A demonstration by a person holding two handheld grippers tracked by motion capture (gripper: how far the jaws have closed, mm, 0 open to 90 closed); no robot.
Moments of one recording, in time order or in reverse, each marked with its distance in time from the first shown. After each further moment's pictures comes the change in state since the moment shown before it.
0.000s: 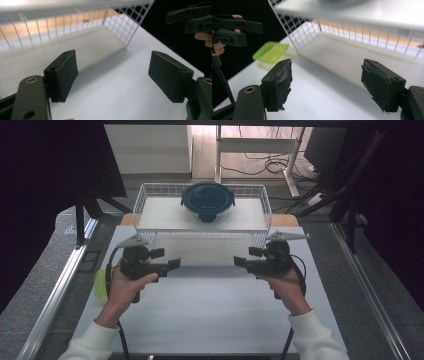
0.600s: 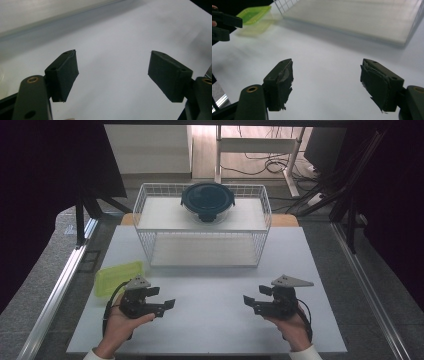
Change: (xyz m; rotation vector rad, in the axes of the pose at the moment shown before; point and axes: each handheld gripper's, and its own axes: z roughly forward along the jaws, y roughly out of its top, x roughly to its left) left arm 0.000 -0.091 0.003 0.171 0.060 -0.008; right arm 0.005 -0.106 -0.016 0.075 -0.112 0.039
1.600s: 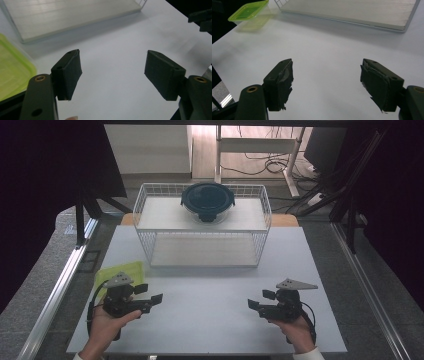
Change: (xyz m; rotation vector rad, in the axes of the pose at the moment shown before) left arm 0.013 0.010 -0.041 -0.080 0.029 -0.050; right arm -0.014 -0.008 -0.001 0.019 0.022 0.039
